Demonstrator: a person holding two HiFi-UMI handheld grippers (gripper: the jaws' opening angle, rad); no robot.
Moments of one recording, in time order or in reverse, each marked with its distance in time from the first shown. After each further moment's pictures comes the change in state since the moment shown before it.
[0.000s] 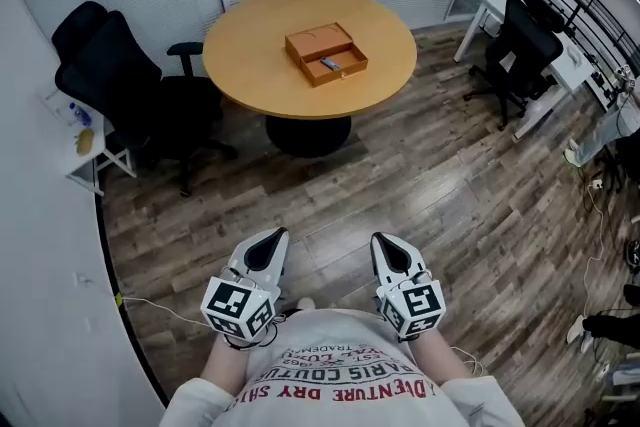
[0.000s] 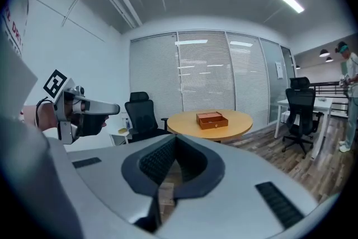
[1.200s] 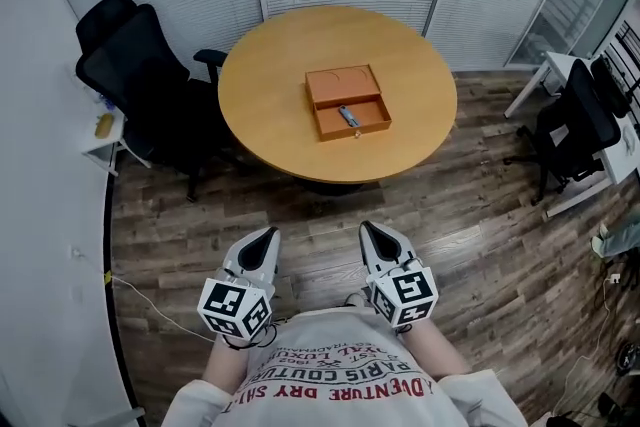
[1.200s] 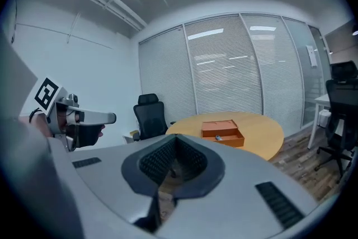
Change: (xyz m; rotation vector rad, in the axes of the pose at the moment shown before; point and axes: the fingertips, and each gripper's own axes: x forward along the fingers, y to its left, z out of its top) left arm 0.211 0.070 0.056 -0.047 -0.051 0.334; right arm 0.213 -0.170 0.080 -0.028 0.022 0.298
